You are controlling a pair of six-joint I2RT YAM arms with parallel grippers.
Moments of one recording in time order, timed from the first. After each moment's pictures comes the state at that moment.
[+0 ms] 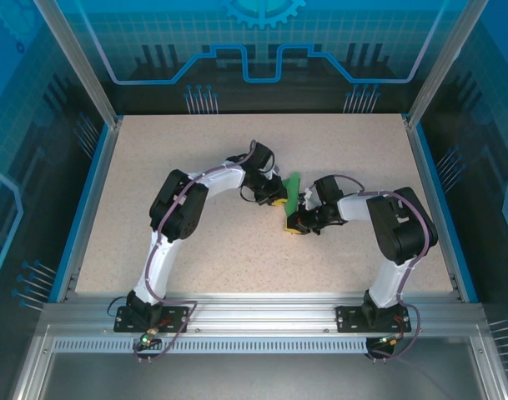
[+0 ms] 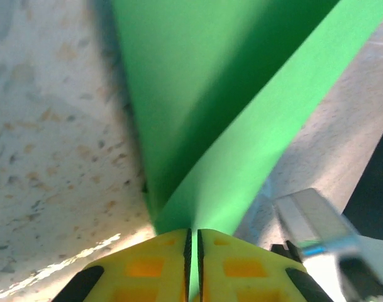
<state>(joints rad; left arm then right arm) -0.53 2.28 1.70 -0.50 0.62 -0.82 0.31 1.82 0.81 -0.19 -0.76 0.58</state>
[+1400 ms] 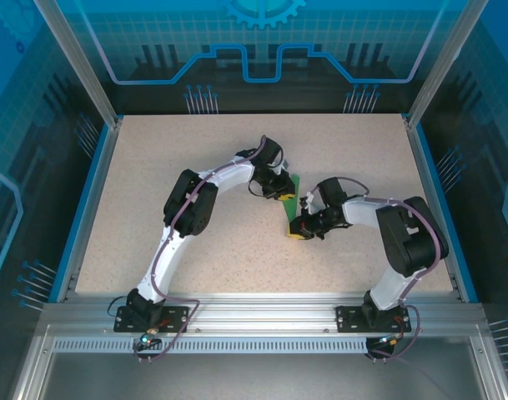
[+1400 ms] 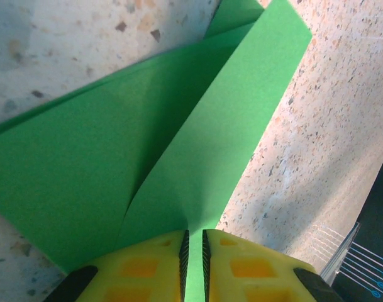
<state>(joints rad) -0.54 2.46 1.94 -0.60 0.61 -0.74 0.30 1.69 0.78 -0.31 -0.82 0.53</state>
